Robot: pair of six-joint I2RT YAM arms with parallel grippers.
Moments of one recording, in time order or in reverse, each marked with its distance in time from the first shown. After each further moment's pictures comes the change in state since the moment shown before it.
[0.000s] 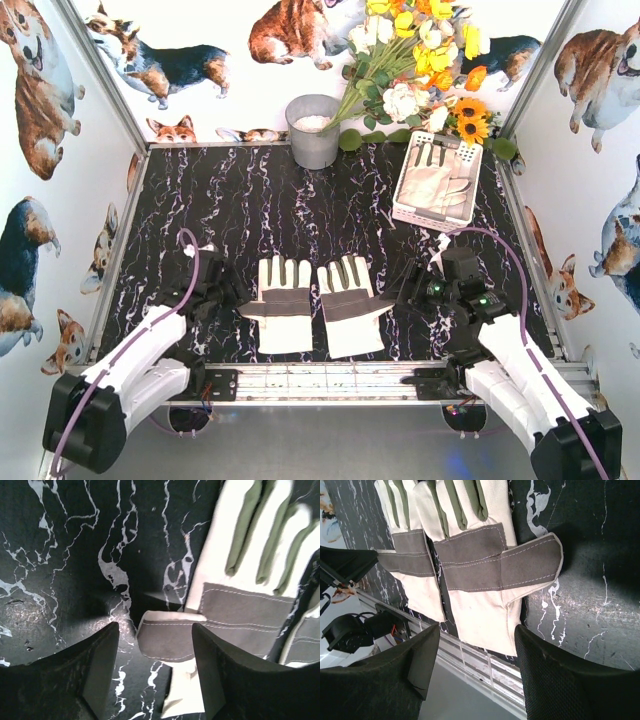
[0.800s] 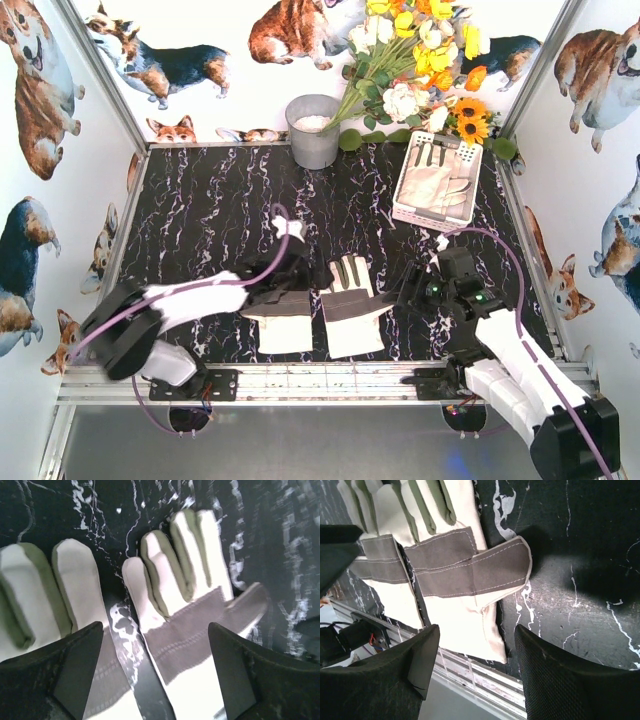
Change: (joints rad) left arm -0.501 0.593 0.286 0.529 -0.066 -0.047; right arm 0.000 0.063 -0.009 -0.006 0.073 -0.049
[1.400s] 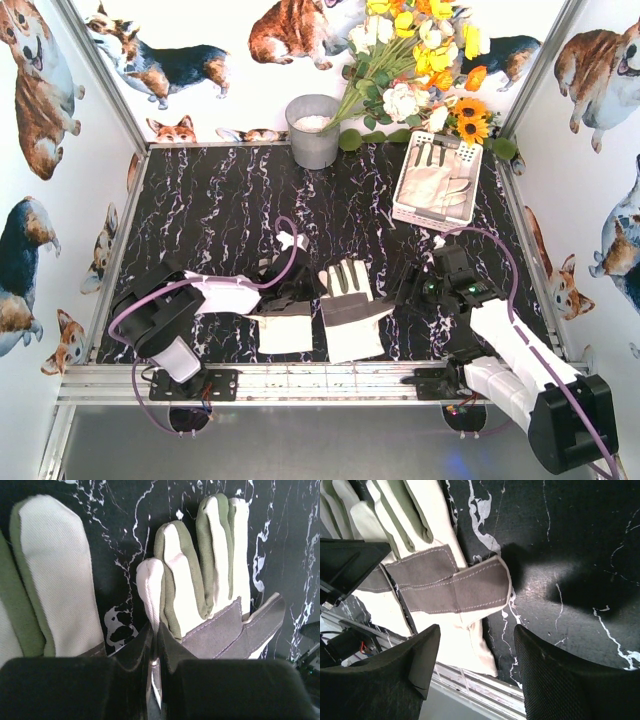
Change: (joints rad) left arm -0.001 0.129 -0.087 0.201 0.078 -0.124; right arm 0.000 0.097 0.000 0.029 0.033 -0.004
